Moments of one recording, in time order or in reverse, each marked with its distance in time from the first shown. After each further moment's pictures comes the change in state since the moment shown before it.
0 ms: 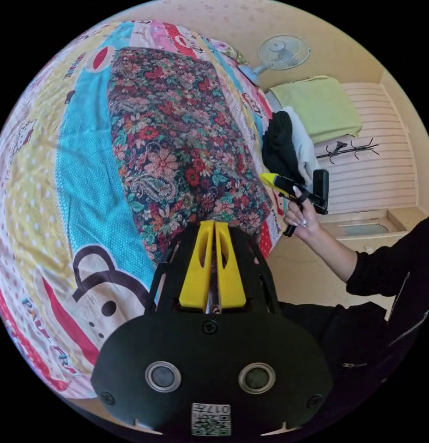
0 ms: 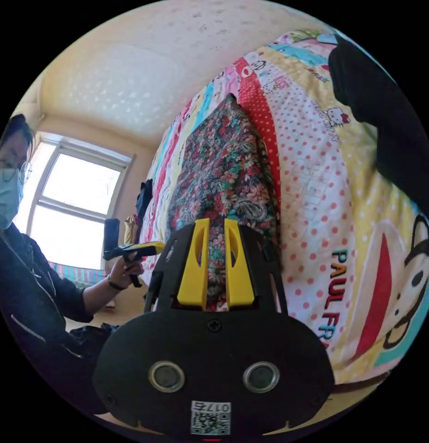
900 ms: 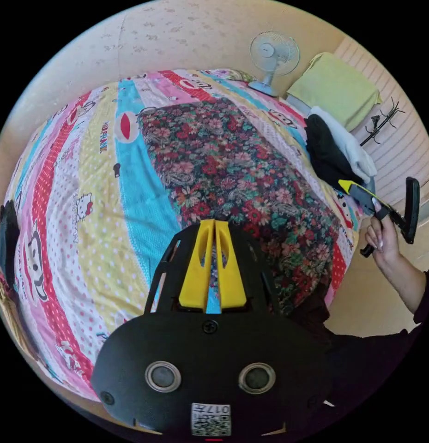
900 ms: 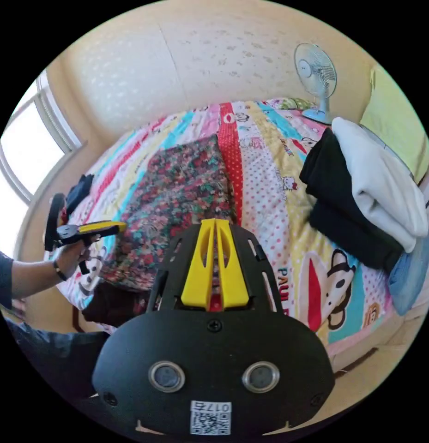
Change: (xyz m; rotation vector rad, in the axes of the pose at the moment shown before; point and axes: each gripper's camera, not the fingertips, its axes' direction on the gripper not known) left arm 0.043 0.021 -0.008 0.157 -0.515 0.141; right arm -0.165 0.010 -0.009 0.242 0.545 -0.168
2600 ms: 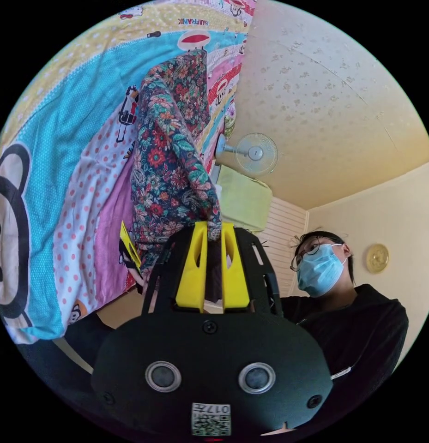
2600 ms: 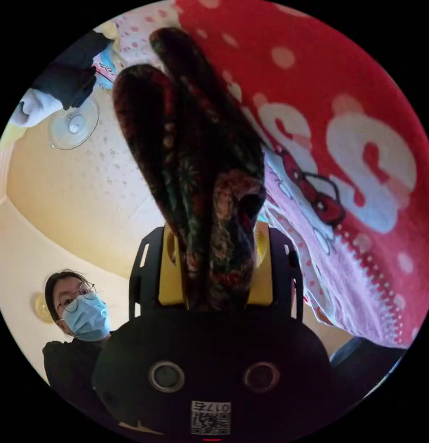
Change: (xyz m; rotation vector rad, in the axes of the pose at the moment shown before) left arm -0.178 0.101 -0.012 0.090 1.246 -0.838; right arm 0.098 0.081 0.134 -0.075 -1.304 1.397
